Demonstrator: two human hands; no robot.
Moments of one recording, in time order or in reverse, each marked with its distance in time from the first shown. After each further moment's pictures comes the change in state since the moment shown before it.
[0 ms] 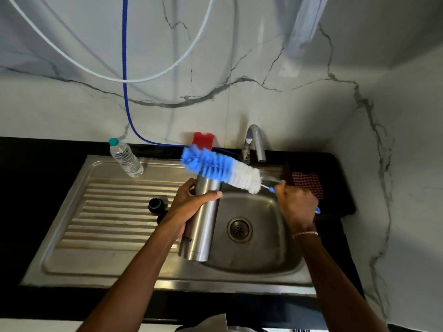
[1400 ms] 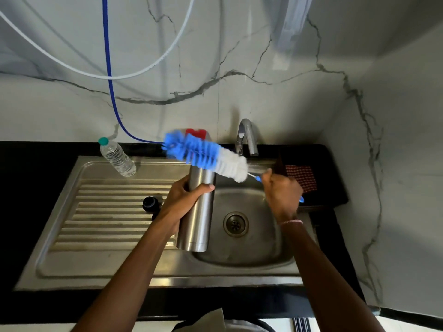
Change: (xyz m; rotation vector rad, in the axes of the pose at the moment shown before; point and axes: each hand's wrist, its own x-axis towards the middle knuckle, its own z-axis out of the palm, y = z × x) left_hand -0.004 0.005 0.003 0.042 -0.044 0.041; right_hand 0.005 -0.034 -0.008 0.137 0.039 0.084
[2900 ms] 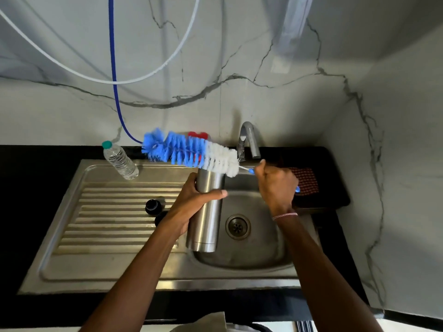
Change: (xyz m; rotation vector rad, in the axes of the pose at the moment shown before) left_hand 0.000 0.006 0.008 -0.012 -0.103 0.012; right_hand 0.021 -0.028 0.002 -0.010 0.086 -0.132
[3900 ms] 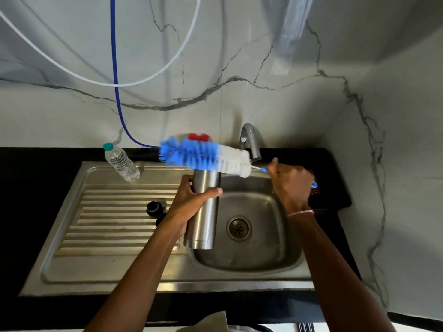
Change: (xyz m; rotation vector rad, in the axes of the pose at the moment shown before) left_hand 0.000 0.000 -0.003 0.024 0.150 -0.016; right_hand 0.014 0.032 -0.007 -0.152 0.055 -0.081
